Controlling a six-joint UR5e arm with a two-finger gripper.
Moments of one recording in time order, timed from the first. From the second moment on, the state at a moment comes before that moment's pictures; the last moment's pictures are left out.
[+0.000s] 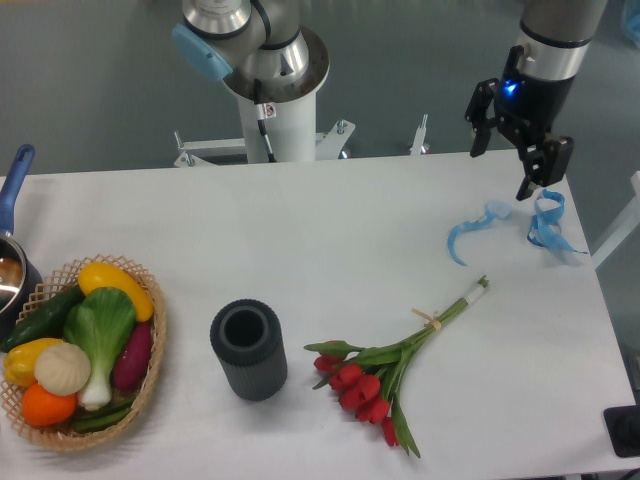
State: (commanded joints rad) arm 2.89 -1.71 -1.50 -1.39 1.34 1.94
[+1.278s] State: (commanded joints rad) arm 2.71 -1.89 -1.59 -1.13 1.24 1.44
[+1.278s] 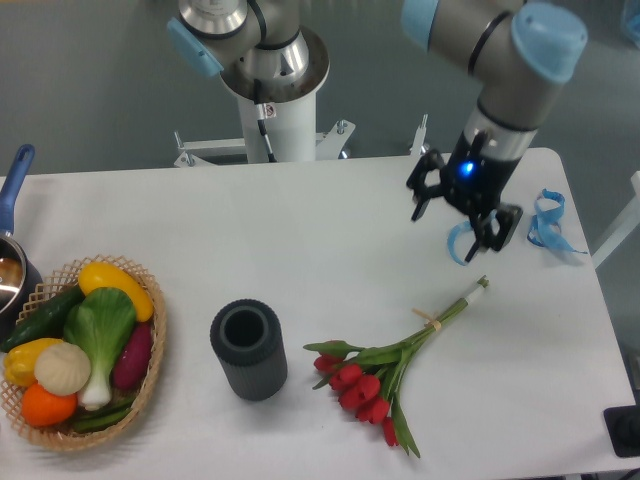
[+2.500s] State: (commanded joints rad) arm 2.63 -2.13 -1.60 -0.95 1.30 1.42
